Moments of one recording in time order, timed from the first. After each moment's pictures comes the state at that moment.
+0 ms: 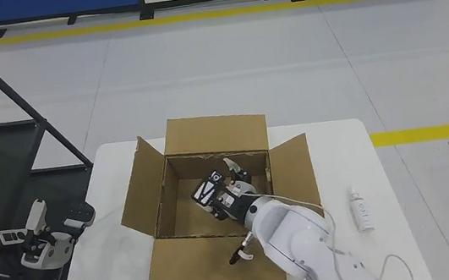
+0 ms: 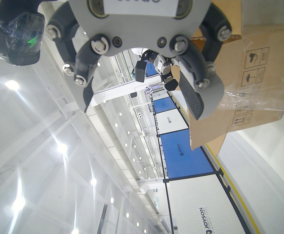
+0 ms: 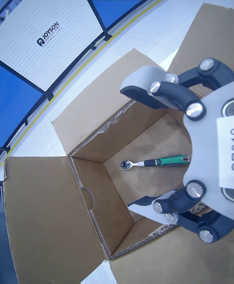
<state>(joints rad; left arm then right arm) 1.51 -1.21 -1.93 -1.93 -0.55 -0.21 -0.50 -0.85 -1.46 0.91 -1.73 -1.53 -0.15 0.68</state>
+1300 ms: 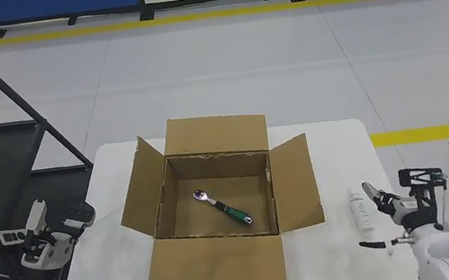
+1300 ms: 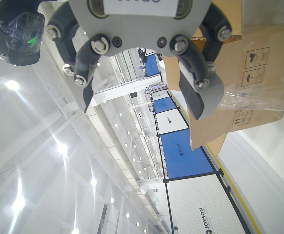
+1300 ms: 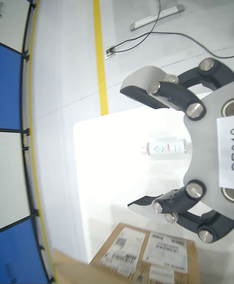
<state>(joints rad) 1.51 -1.21 -1.93 -1.93 -0.55 -0.21 -0.50 -1.45 -1.38 1.76 -1.99 -1.32 0.00 0.62</state>
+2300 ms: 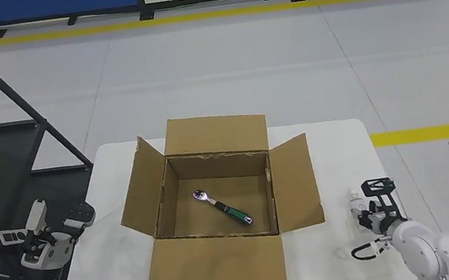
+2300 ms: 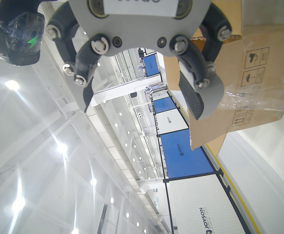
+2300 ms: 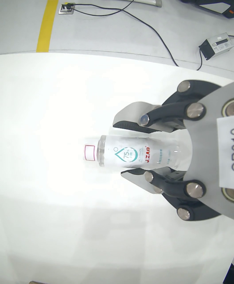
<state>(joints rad) 1.51 -1.21 -1.93 -1.93 -0.55 -0.21 -0.50 -1.26 -1.34 1.71 -1.62 -1.27 -0.17 0.84</state>
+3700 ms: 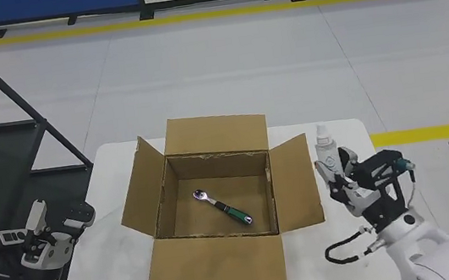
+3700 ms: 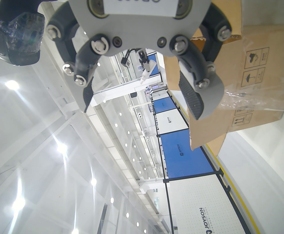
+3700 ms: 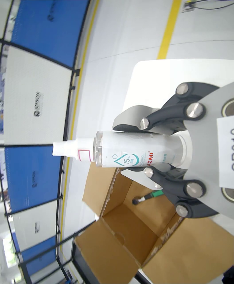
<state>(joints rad) 1.51 -1.21 -1.93 -1.93 -0.55 -0.21 -0.50 -1.34 -1.32 1.50 -2.27 -1.23 -0.21 0.54</state>
